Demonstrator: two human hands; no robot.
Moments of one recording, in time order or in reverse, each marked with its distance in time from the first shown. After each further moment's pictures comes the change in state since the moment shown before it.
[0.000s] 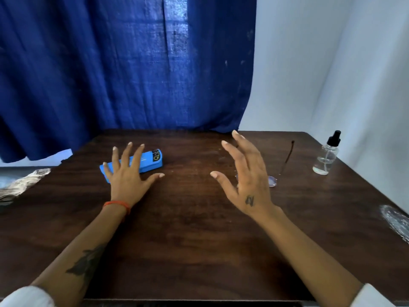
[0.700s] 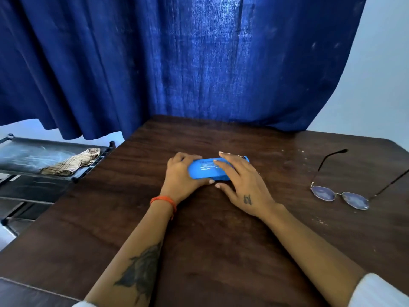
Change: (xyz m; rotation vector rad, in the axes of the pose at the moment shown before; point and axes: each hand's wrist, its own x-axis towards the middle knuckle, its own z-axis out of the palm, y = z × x) left_hand 0.019 -0.052 0.012 -0.359 -0.150 -0.011; right_hand 0.016 -0.035 0.164 0.050 -0.425 -0.186
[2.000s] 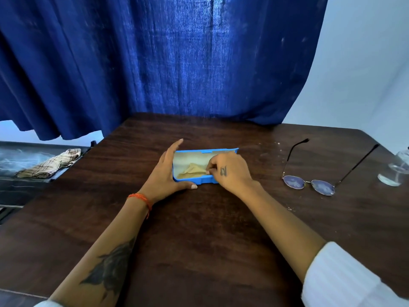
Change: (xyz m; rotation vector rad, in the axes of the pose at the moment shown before) left_hand -0.008 0.015 0.000 -0.237 -0.255 0.036; right_hand 0.023 0.003 -0.034 0.037 -0.308 0.444
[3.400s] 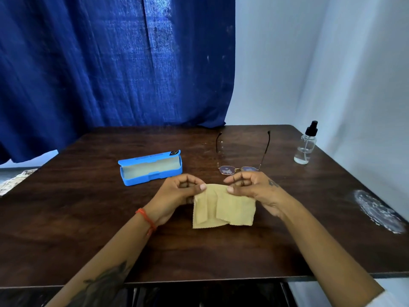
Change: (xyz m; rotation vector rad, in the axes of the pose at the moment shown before) left_hand -0.052 0.148 0.108 -0.665 -0.248 -0.255; right_hand -0.175 0.115 -0.104 1.064 -0.159 0.394
